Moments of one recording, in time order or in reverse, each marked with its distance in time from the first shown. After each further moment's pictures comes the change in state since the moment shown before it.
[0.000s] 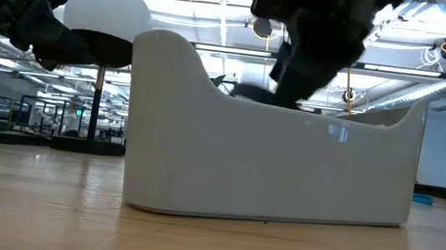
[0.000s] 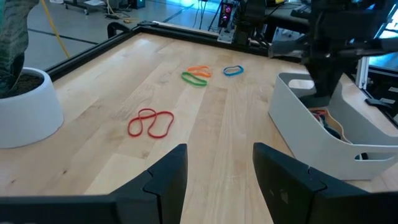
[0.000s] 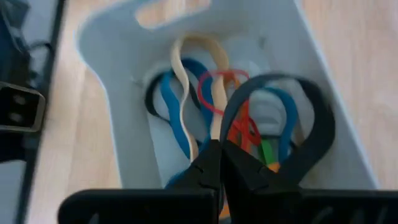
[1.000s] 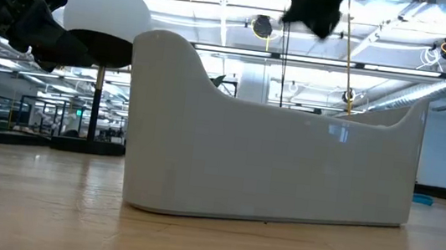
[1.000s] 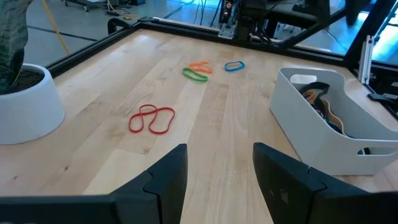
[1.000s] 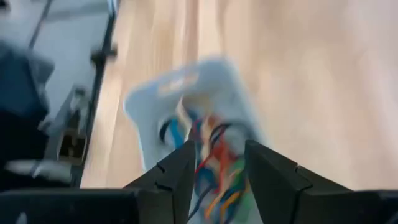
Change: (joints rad) left arm 0.000 0.000 0.000 -0.017 0.000 0.003; right arm -0.032 -0.279 -0.025 -0.051 0.077 0.020
